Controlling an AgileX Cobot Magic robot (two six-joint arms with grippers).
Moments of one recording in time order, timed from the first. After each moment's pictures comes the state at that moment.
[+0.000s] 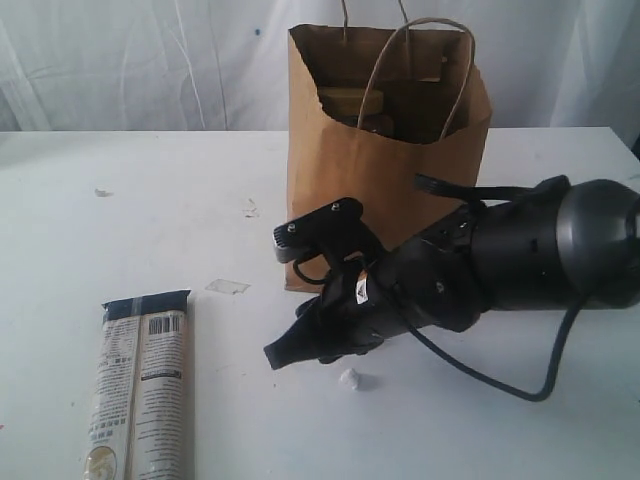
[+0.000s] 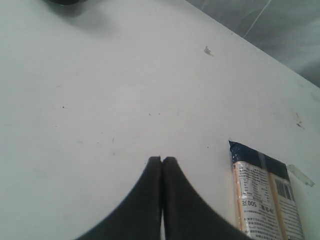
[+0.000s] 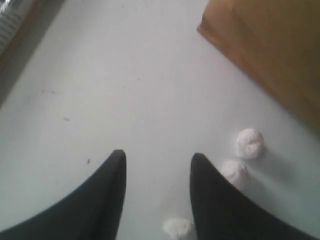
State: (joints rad) left arm -0.02 0.00 0.02 0.25 0.44 -0.79; right arm 0.76 1.73 -0.90 0.06 0.21 0.08
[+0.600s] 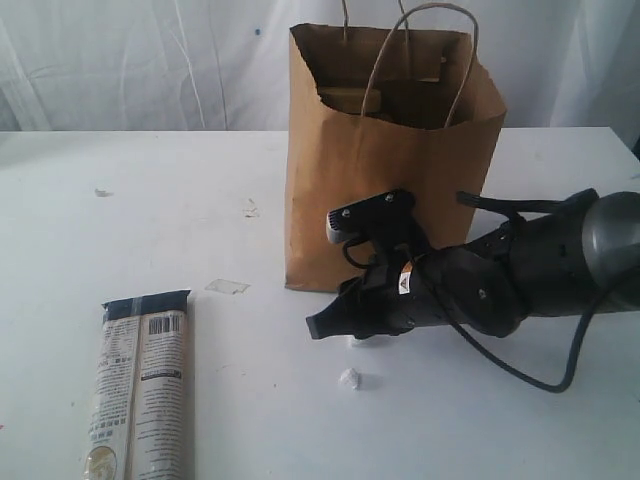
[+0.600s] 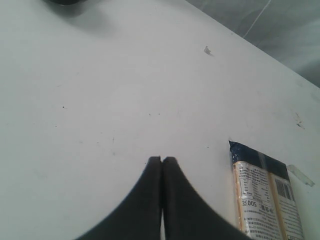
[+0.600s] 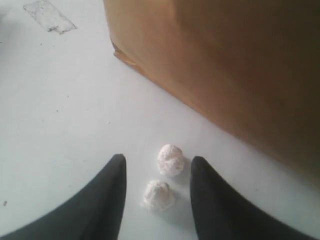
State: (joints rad) left arm -0.02 0.00 0.02 0.25 0.44 -0.79; right arm 0.63 1.75 -0.82 0.05 0.00 0.09
